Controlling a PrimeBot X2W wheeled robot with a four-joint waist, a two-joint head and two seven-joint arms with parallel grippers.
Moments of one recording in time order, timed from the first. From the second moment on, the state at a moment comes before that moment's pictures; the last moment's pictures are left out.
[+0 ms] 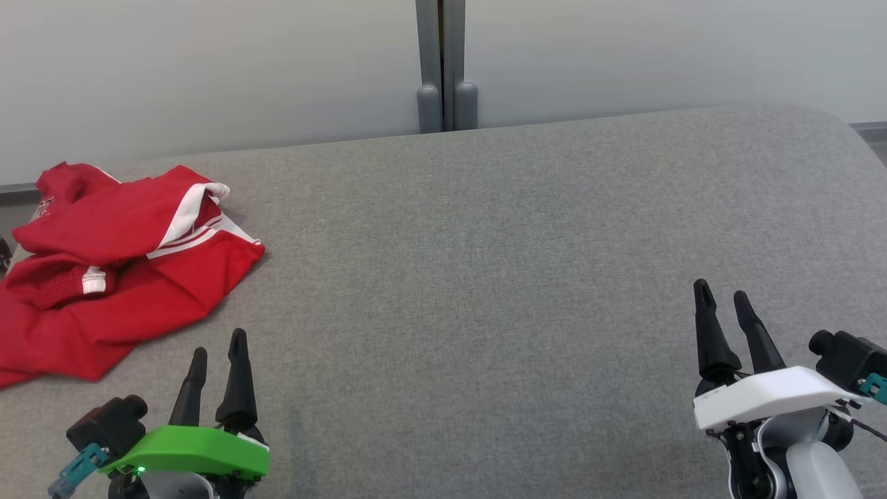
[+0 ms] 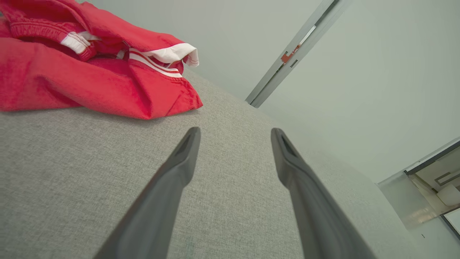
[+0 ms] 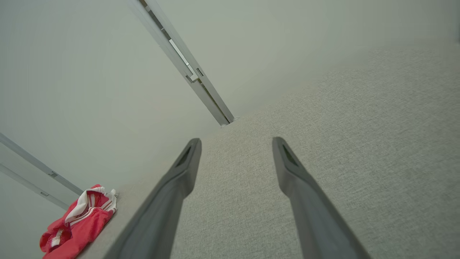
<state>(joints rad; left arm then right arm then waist) -0.04 0.04 0.00 0.24 -0.69 -0.12 -0.10 -0.06 -0.04 -0.05 0.15 0.58 0.13 -0.10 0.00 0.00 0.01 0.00</state>
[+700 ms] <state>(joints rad) -0.02 0.05 -0.01 0.24 -0.44 -0.11 -0.16 -0.06 -0.04 -0.04 0.15 0.30 0.13 -0.16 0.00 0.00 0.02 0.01</state>
